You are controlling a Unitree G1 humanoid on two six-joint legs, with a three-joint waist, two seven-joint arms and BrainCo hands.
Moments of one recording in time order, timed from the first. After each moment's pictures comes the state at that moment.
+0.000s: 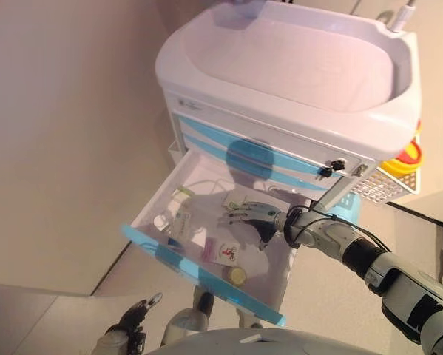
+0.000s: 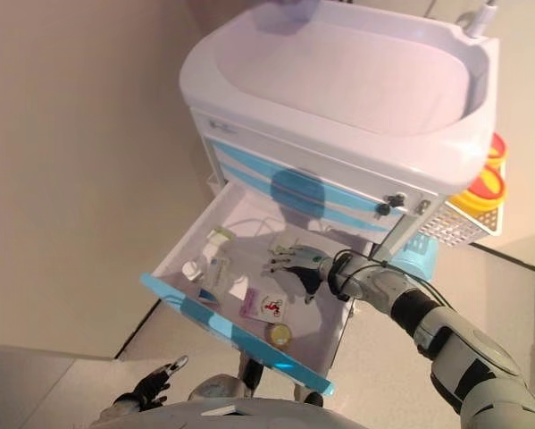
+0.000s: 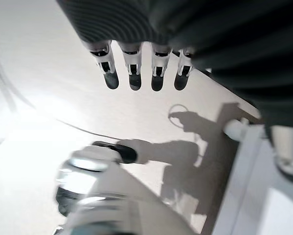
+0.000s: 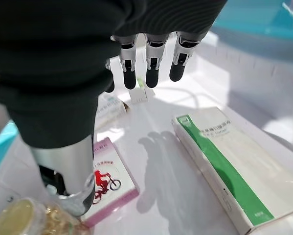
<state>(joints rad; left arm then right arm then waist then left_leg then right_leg) 0.10 0.30 -0.12 1.13 -0.27 -0.11 -0.09 -0.55 -0.59 0.87 0.56 -0.81 -0.43 0.04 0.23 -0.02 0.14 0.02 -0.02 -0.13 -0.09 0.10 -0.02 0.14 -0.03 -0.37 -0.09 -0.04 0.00</state>
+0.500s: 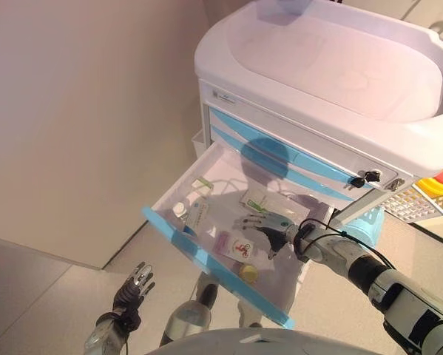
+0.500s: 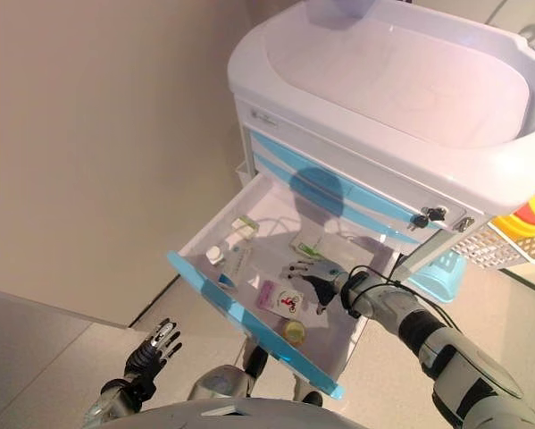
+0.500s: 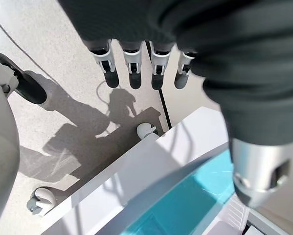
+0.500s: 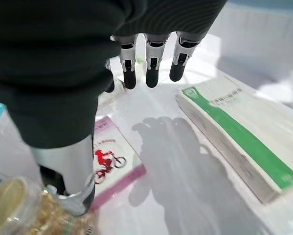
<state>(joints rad) 0.17 0.29 -0.02 0.87 -0.71 -0.20 -0.34 -0.44 -0.58 0.80 0.67 -0.83 -0.40 -0.06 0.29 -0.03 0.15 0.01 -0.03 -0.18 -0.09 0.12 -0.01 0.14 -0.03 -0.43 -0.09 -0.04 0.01</state>
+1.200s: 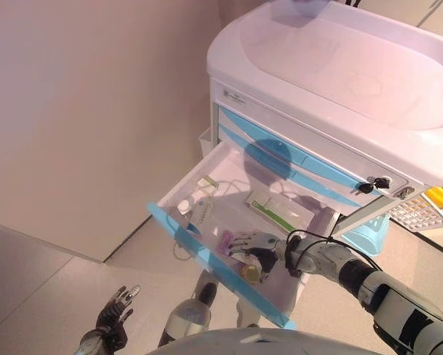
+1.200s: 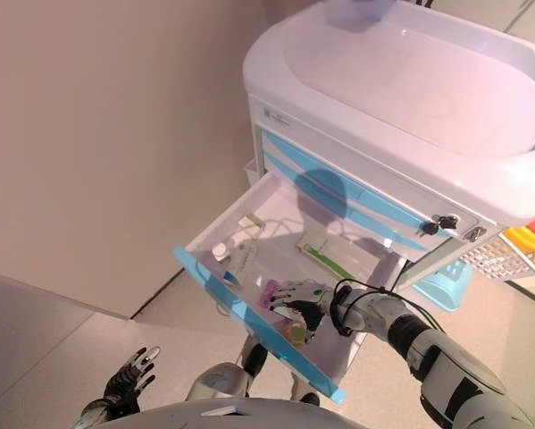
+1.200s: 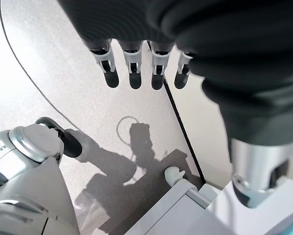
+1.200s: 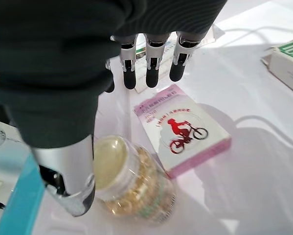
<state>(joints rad) 0.14 0.32 0.06 1.09 -0.51 -0.25 -0.27 -0.44 -0.50 0.88 0.73 -0.83 -0.61 -0.01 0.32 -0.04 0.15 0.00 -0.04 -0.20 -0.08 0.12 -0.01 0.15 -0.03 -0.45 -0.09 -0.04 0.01</state>
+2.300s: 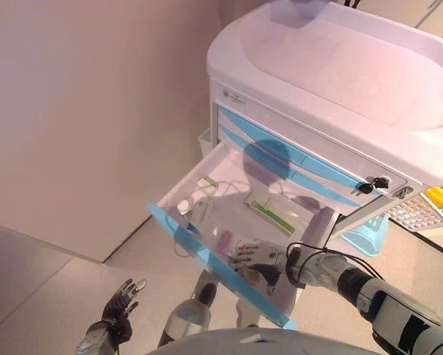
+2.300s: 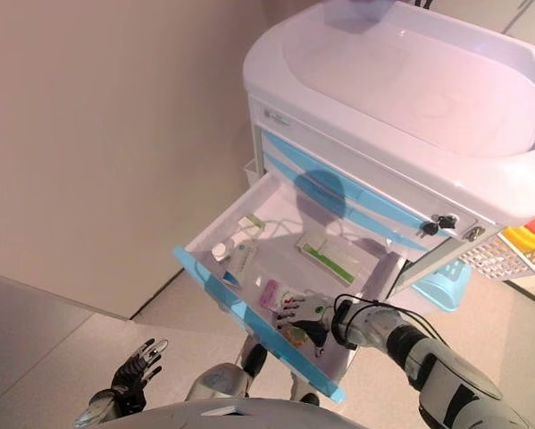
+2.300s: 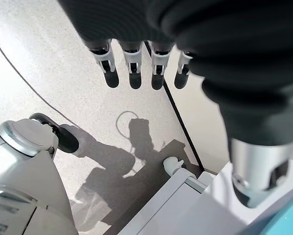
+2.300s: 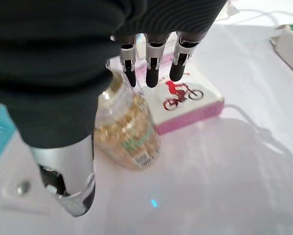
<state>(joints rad) 0.12 0.32 0.01 1.07 -0.50 -0.24 -0.25 -0.40 -0.49 0.92 0.78 -1.06 -0.55 -0.11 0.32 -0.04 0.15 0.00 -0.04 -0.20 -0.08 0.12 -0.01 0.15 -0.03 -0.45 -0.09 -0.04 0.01</state>
